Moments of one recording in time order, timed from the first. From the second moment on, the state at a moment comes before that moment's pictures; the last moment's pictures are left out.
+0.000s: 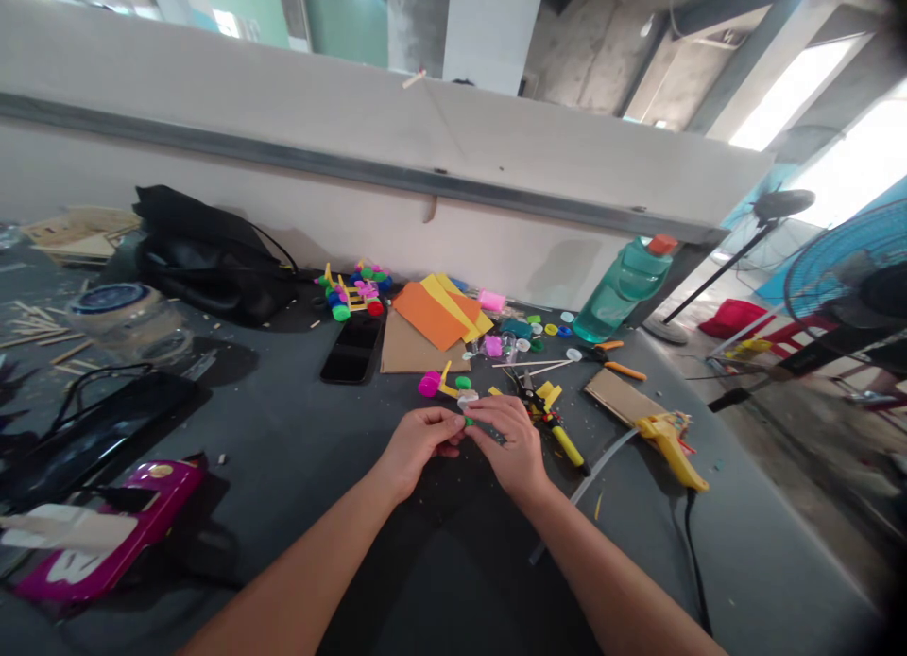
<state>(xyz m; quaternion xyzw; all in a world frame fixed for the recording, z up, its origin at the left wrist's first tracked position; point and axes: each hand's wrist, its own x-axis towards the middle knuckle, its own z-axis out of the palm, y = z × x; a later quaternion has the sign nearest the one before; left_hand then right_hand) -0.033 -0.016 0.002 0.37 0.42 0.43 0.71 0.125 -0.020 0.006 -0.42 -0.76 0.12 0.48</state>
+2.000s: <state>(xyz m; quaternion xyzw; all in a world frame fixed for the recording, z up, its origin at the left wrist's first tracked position) -0.035 -0.017 0.004 0.37 0.40 0.44 0.72 0.121 -0.025 0.006 -0.46 -0.71 0.19 0.50</state>
